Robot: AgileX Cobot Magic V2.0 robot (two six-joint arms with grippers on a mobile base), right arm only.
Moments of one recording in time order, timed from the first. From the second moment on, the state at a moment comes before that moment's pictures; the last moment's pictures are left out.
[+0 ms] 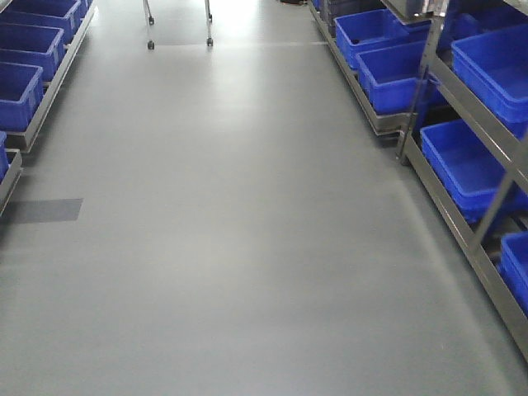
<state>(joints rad) -0.03 0.04 -0.32 0.03 0.51 -0.14</state>
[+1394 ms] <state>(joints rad) -0.03 0.04 -0.32 0.03 0.51 -0.14</state>
